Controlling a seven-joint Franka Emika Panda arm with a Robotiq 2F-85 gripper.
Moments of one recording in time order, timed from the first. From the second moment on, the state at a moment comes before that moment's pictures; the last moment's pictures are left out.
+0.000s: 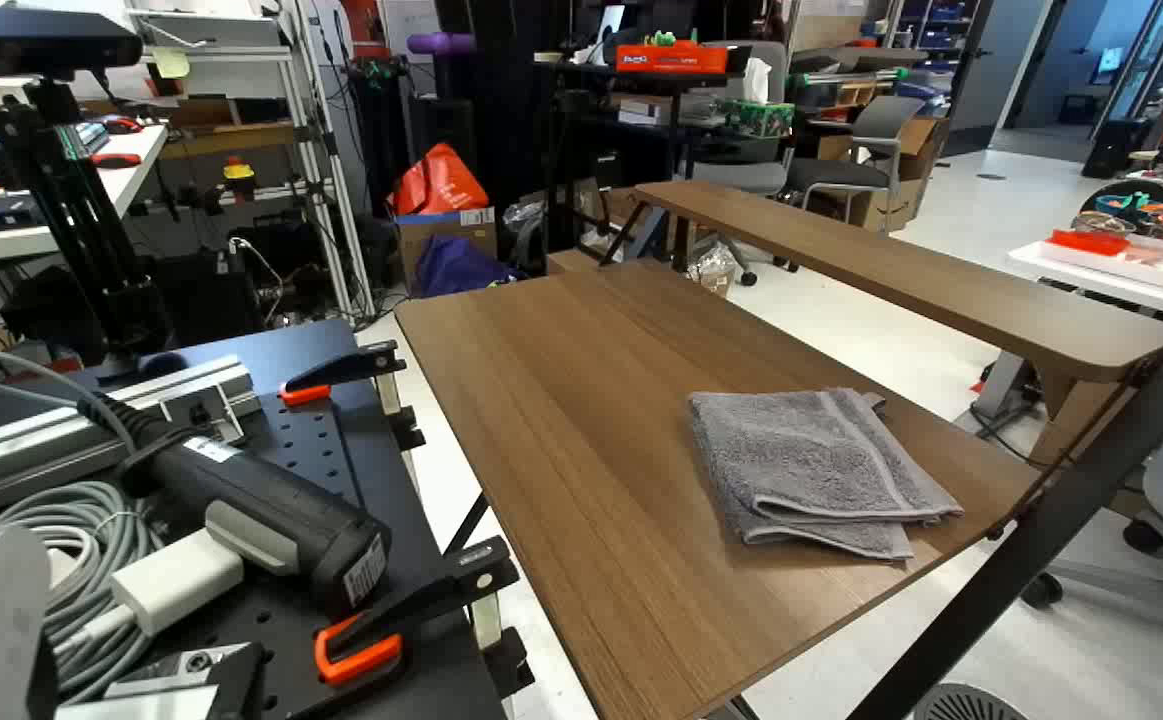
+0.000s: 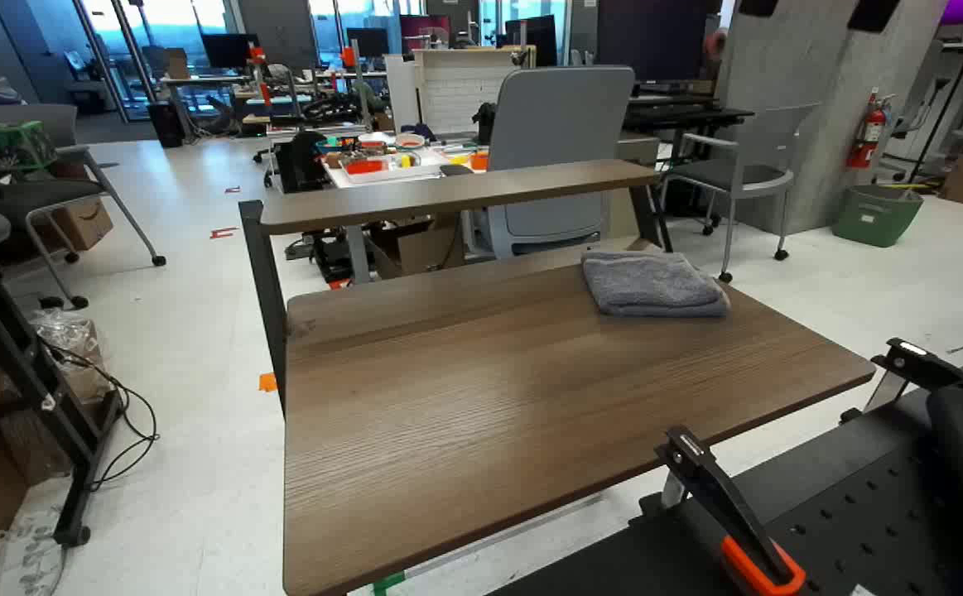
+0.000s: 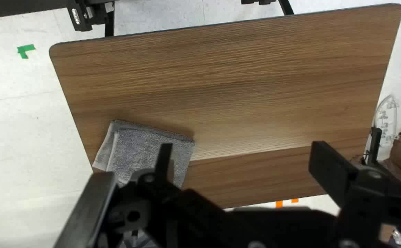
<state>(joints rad) 0.03 -0.45 0.04 -2.67 0.09 2.39 0.08</state>
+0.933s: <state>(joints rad) -0.01 -0.41 0.02 -2.65 0.08 2.40 0.15</state>
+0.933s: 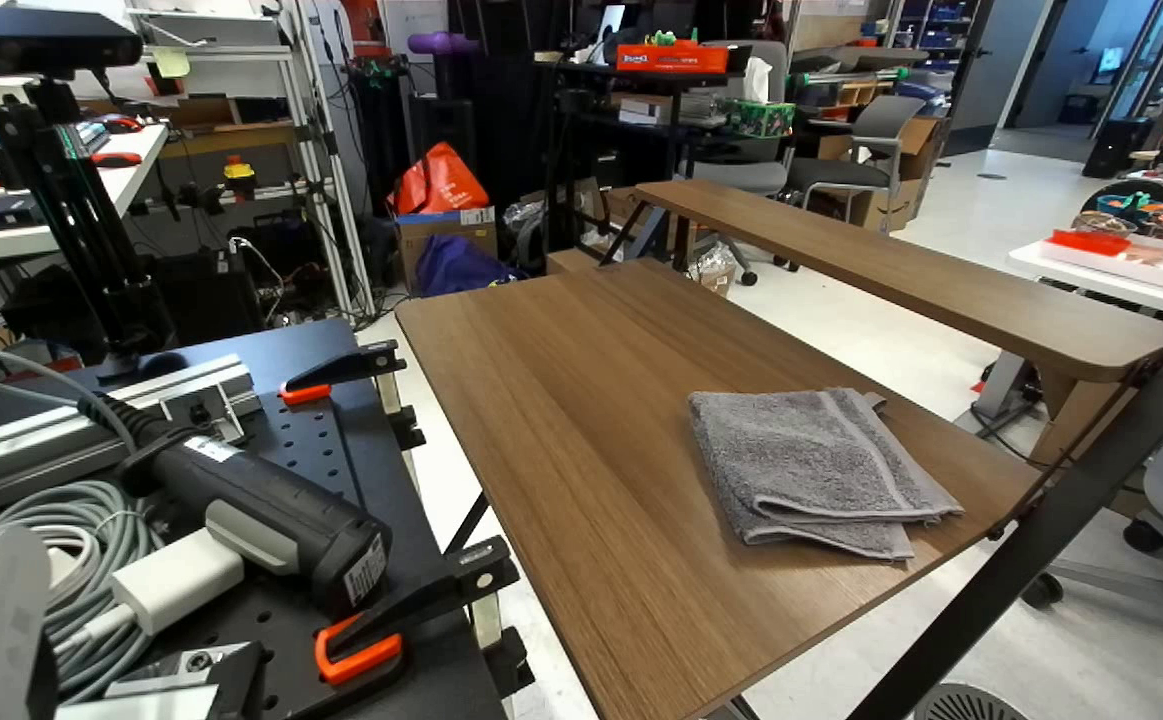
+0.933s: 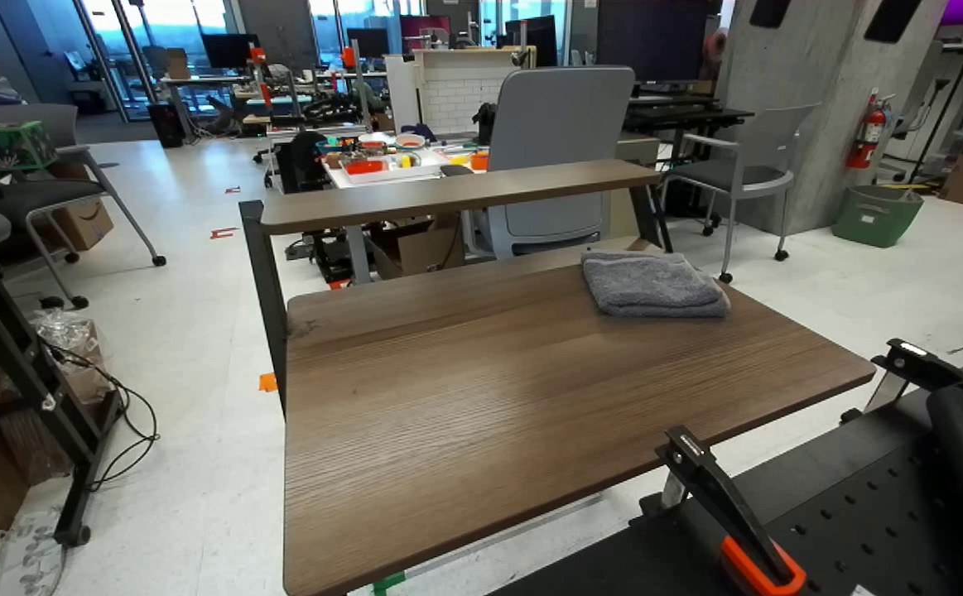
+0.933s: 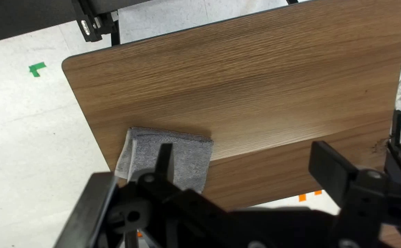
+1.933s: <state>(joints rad) -0.07 0.34 -0.07 -2.21 0.08 2.67 0.42</state>
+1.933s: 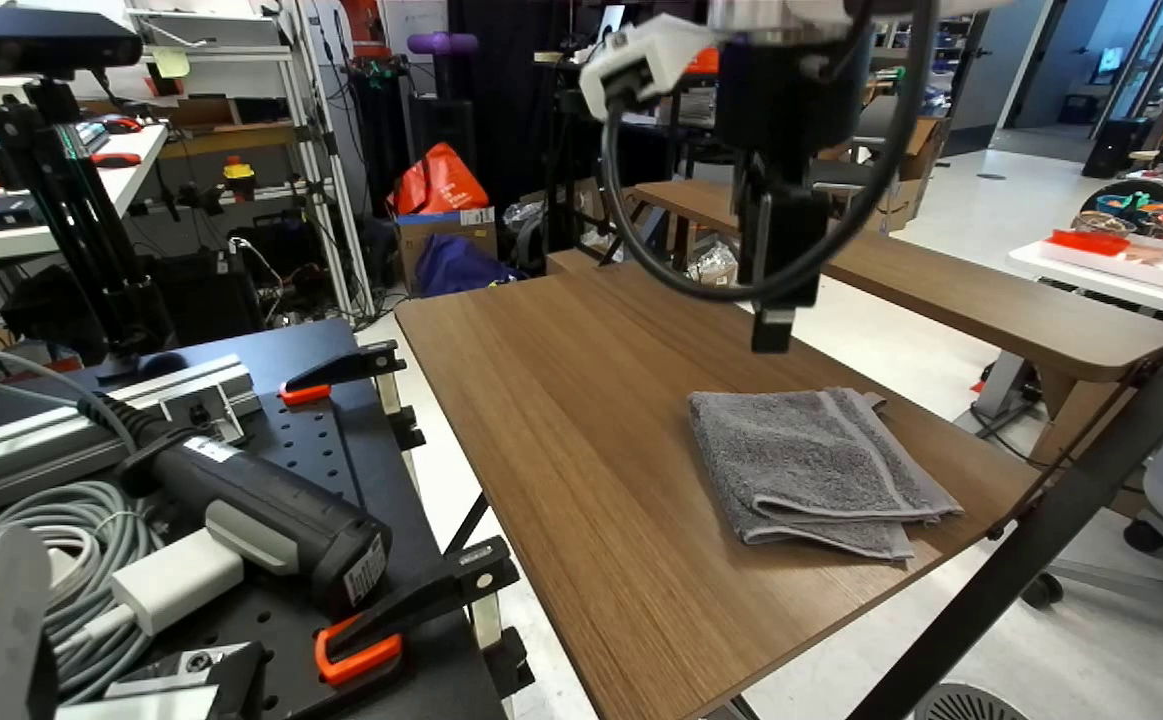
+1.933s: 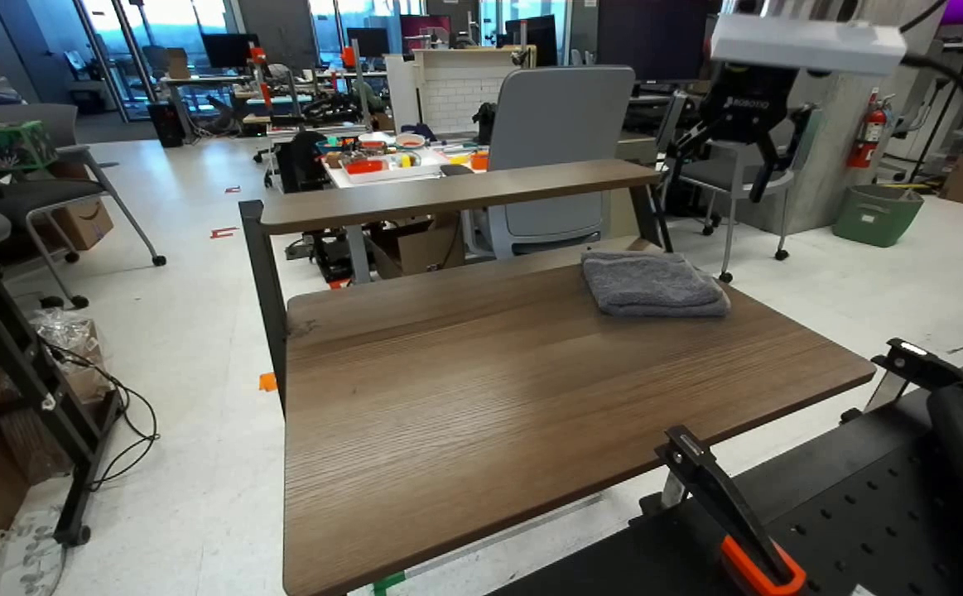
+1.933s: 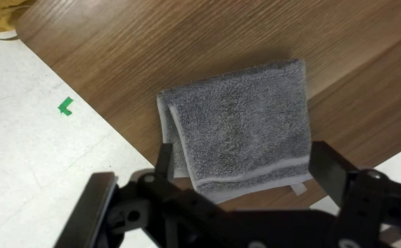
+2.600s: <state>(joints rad) -0.04 0.70 -0.12 -1.93 0.11 2.71 0.49</state>
